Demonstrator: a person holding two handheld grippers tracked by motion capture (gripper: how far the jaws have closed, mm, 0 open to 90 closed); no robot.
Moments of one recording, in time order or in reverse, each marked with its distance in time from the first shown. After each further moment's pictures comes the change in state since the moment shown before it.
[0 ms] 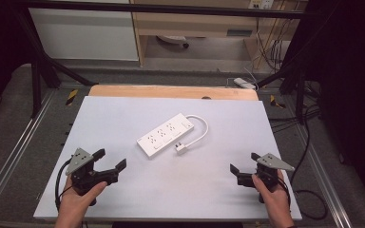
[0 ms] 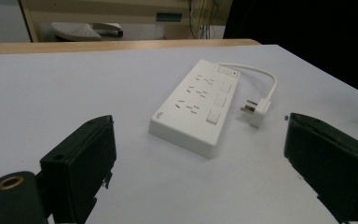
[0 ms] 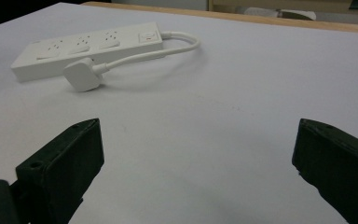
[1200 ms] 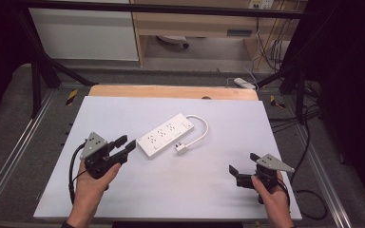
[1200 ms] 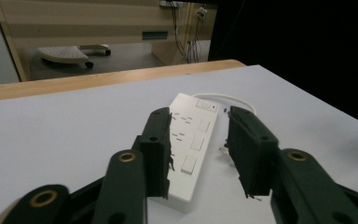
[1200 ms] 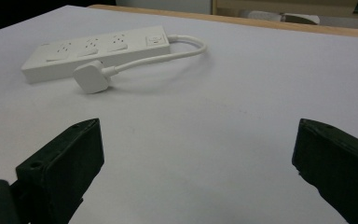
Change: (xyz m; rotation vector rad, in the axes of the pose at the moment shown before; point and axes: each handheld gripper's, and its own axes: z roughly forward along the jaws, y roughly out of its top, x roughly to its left) left arm -0.023 0.043 0.024 -0.060 -0.048 0.039; right arm 0.005 0.001 -0.003 -0.012 0.012 -0.007
